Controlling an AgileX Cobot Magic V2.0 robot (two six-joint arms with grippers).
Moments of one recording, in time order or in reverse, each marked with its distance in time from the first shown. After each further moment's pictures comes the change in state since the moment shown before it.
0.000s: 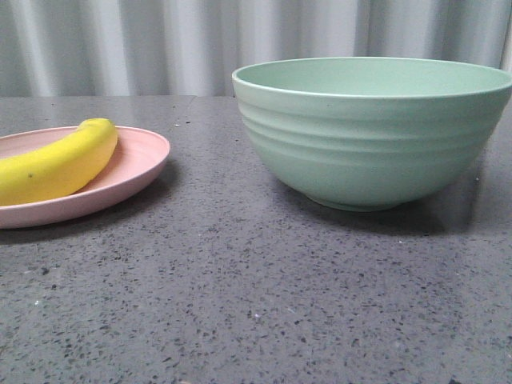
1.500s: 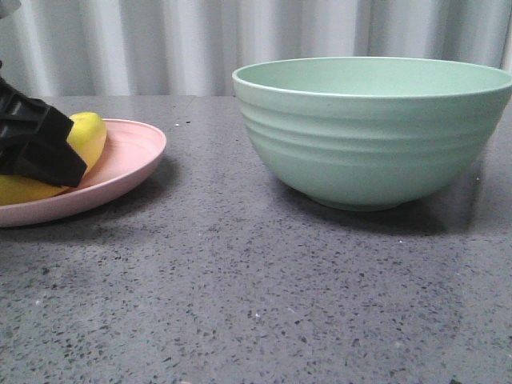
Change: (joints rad) left arm -0.458 0.728 -0.244 0.006 0.108 0.018; right arm 0.000 0.000 -0.012 0.005 0.013 0.000
